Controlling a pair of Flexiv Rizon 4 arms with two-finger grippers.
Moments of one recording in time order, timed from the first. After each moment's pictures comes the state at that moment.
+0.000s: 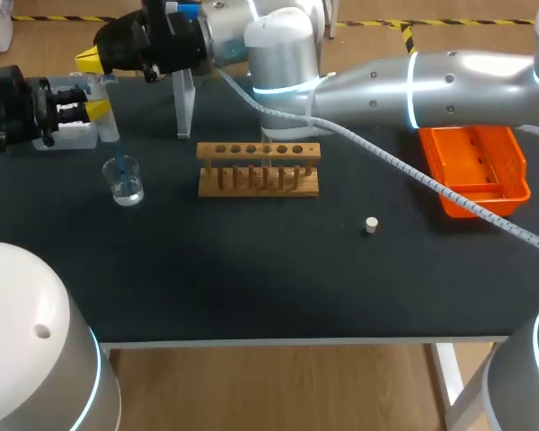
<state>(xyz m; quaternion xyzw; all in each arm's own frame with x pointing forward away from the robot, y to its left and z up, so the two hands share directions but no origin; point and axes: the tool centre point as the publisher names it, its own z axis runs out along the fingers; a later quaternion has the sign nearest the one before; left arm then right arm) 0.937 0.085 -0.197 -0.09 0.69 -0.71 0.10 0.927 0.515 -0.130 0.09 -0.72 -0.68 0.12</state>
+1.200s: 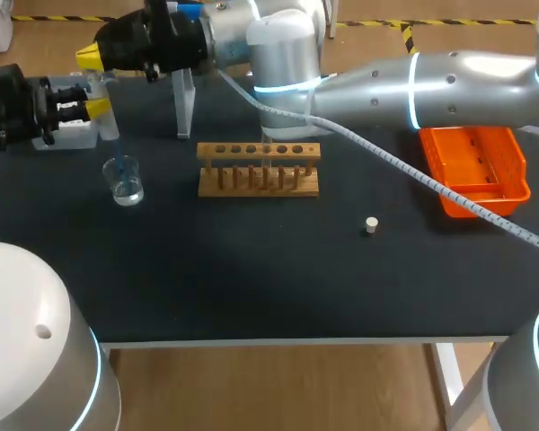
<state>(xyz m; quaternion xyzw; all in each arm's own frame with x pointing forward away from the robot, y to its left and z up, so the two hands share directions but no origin) 0.938 0.085 -0.195 -0.09 0.68 -0.72 0.10 0.926 0.513 -0.115 0.11 -0.70 -0.70 0.11</state>
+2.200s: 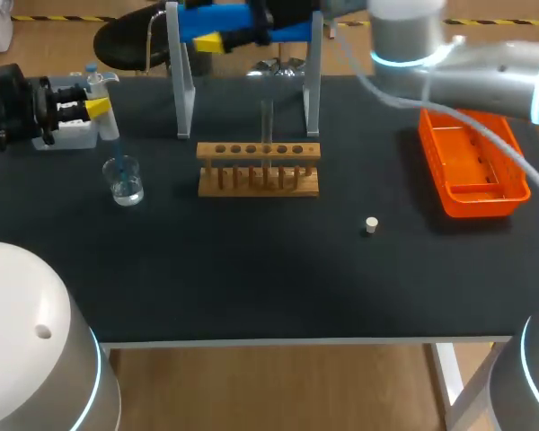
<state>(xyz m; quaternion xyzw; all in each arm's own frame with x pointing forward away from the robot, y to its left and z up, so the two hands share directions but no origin) 0.938 0.085 -0.195 -0.09 0.68 -0.72 0.10 0.945 0.326 -0.076 0.14 -0.75 -0.64 0.03</state>
